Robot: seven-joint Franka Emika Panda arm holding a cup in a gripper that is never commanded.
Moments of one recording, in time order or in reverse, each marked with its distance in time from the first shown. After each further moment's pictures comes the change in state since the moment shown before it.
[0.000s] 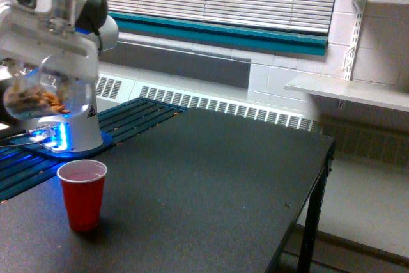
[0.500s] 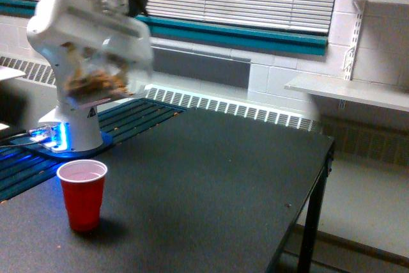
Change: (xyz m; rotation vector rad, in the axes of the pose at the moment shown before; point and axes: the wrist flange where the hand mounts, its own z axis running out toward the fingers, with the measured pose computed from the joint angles) arm 0.053 -0.084 -0.015 0.088 0.023 0.060
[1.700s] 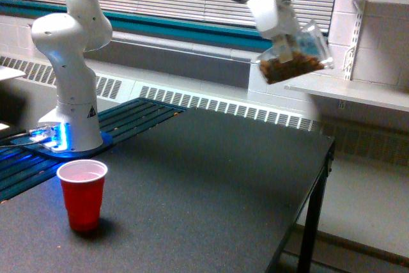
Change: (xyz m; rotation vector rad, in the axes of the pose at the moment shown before) arm -0.047 -0.315 -0.044 0.257 -0.118 -0.136
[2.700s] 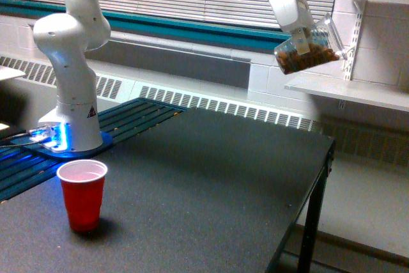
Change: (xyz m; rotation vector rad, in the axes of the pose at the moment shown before) arm -0.029 -0.070 -0.012 0.043 -0.058 -0.021
